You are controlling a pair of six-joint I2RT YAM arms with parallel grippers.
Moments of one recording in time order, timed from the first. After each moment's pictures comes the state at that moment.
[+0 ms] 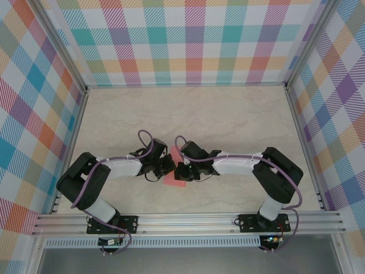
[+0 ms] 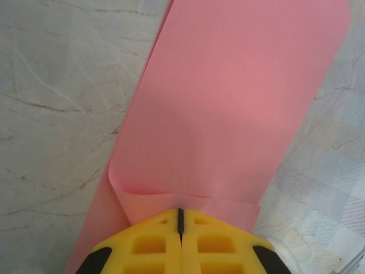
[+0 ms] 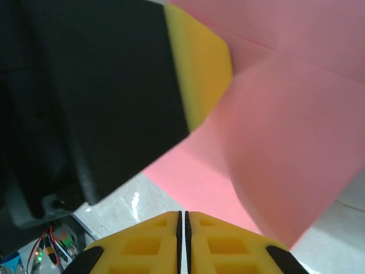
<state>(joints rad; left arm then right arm) -0.62 1.57 0.64 -0.05 0.30 -1.05 0.94 1.70 0.91 -0.21 -0.37 0.94</state>
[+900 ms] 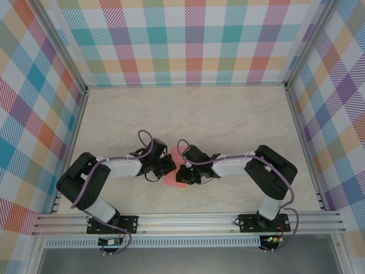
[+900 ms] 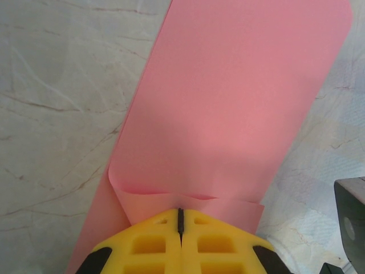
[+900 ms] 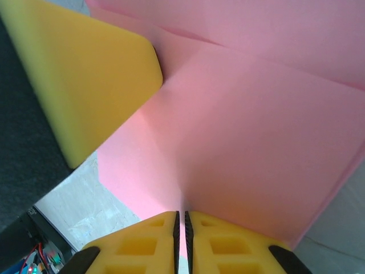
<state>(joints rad) -0.62 1.57 0.64 -0.05 0.30 -1.05 0.94 1.75 0.82 -0.06 -0.39 1.00</state>
